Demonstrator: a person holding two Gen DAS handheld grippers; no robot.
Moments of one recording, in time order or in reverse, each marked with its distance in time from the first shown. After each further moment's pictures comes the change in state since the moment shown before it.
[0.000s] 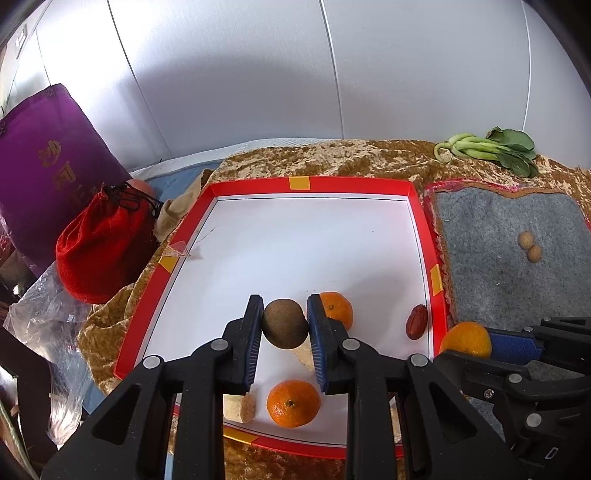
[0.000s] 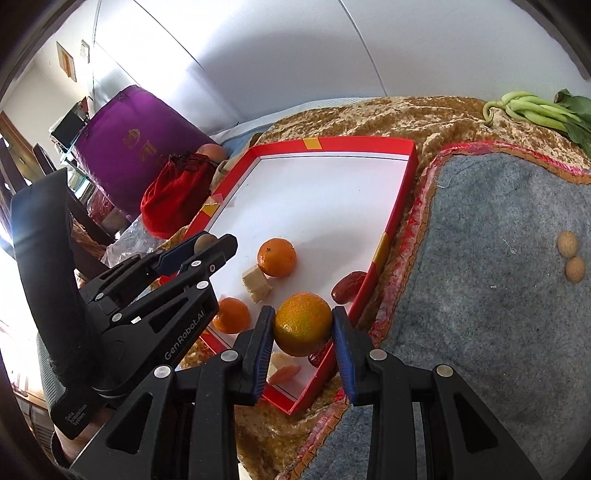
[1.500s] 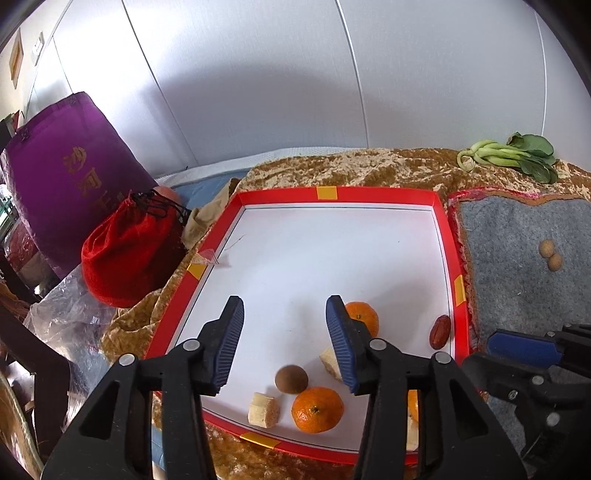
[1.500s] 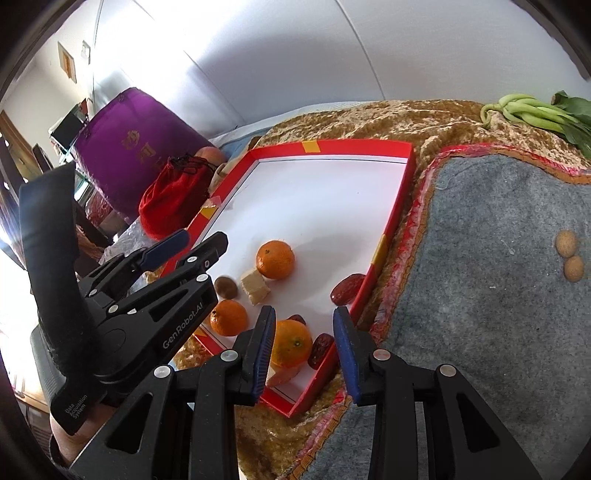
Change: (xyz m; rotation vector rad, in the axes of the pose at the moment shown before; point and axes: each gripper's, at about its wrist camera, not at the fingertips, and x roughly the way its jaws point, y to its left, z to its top) left arm -0.004 0.006 0.002 -0.006 -0.040 0.097; right arm -0.003 -0.003 0.001 0.008 -0.033 -0.010
